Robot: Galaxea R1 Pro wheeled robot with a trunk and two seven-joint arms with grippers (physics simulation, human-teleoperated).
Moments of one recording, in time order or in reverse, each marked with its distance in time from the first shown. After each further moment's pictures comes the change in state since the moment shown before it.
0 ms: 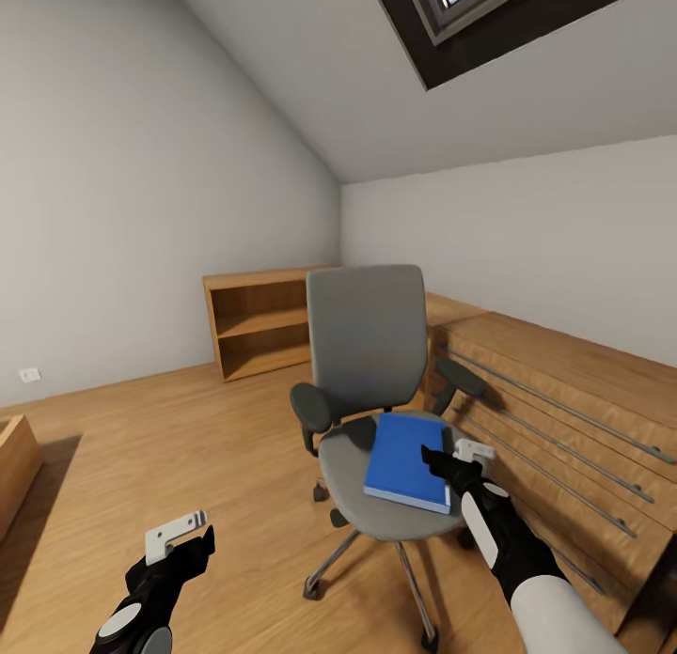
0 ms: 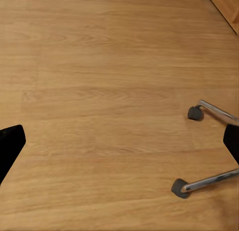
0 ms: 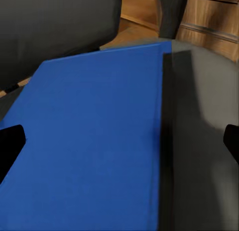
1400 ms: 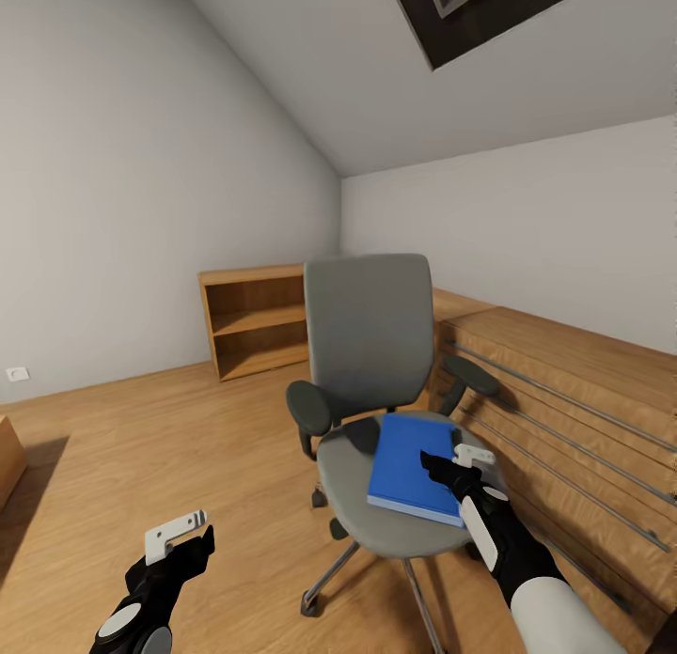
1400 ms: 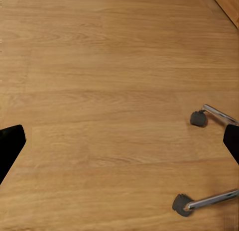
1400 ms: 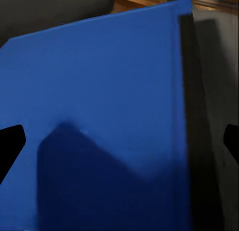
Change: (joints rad) left arm 0.000 0.000 0.001 0.000 0.000 -0.001 -0.001; right arm 0.000 -0.001 -0.004 0.032 -0.004 0.005 0.008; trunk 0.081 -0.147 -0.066
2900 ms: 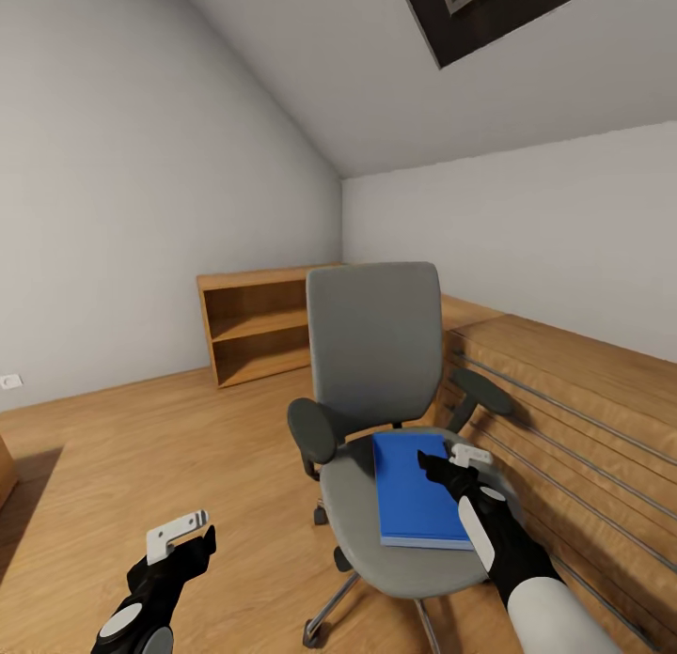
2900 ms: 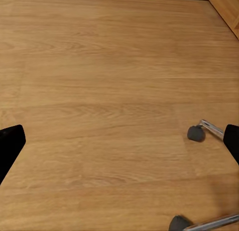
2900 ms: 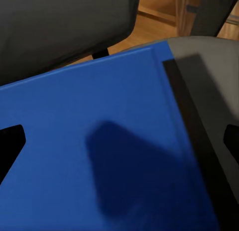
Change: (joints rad) left arm 0.000 -0.002 -0.005 -0.001 0.000 -0.001 0.000; right arm 0.000 0.010 0.001 0.000 0.000 -0.004 0.000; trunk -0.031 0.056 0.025
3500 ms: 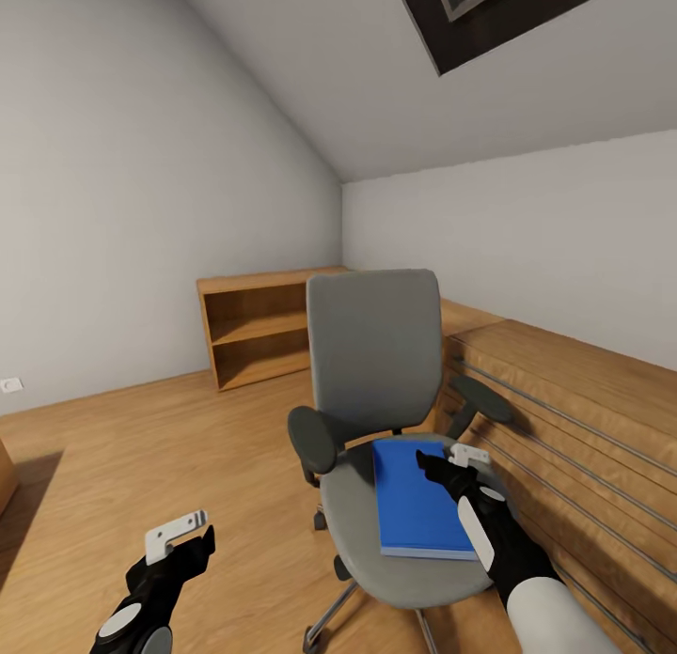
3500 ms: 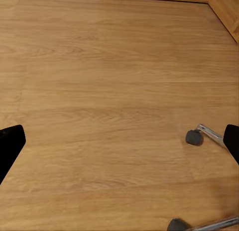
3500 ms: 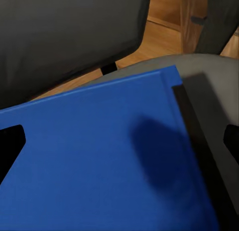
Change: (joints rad) left arm 0.000 0.001 0.002 0.000 0.000 0.000 0.000; right arm 0.000 0.002 0.000 0.000 -0.002 -0.004 0.009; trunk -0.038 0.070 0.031
